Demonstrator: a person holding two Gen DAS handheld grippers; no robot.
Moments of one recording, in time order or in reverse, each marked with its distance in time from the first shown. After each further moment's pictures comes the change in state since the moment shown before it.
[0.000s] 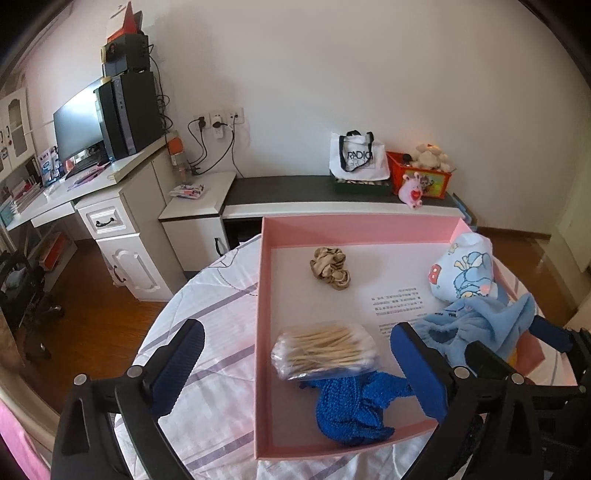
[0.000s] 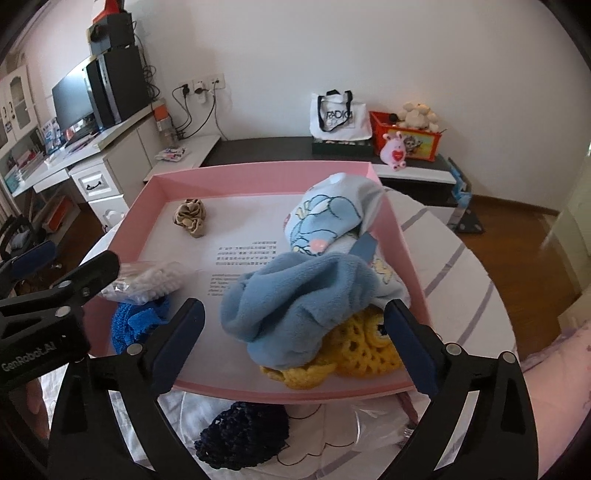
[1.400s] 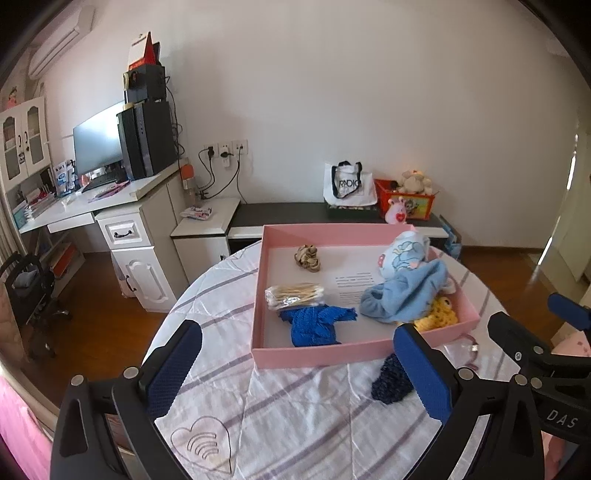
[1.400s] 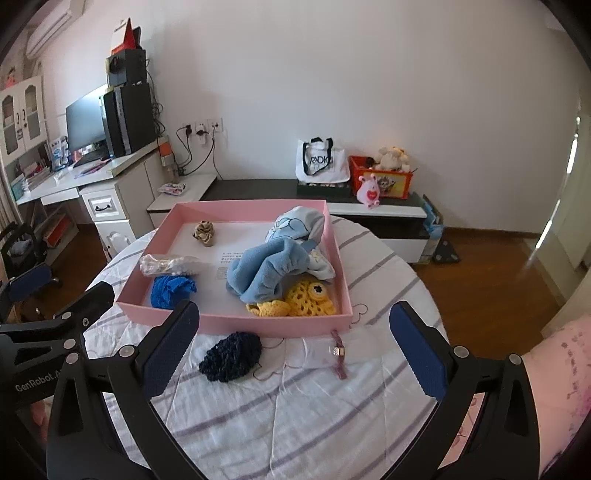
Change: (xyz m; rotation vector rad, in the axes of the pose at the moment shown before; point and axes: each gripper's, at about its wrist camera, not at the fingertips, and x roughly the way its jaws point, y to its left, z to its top) left arm -0.178 -0.016 -0.091 -0.012 -0.115 0.001; right arm -0.133 -0.022 -0.052 -0.025 -0.185 -0.043
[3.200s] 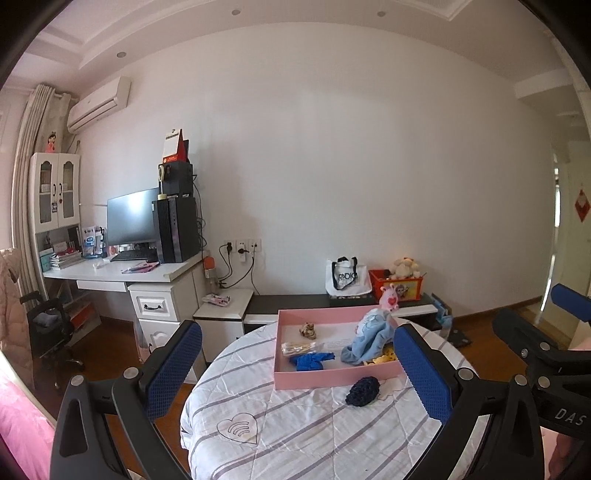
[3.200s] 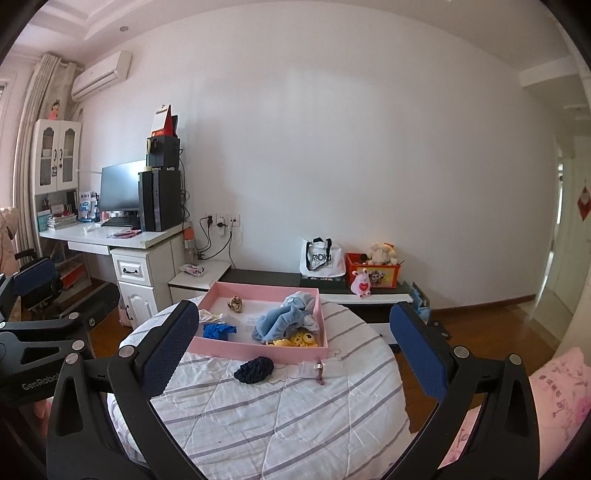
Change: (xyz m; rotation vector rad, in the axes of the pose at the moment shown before) left arm -0.211 -0.028 -0.106 -0.009 -0.393 0.046; right arm -0.196 0.006 -0.048 -0.049 -0.407 0.008
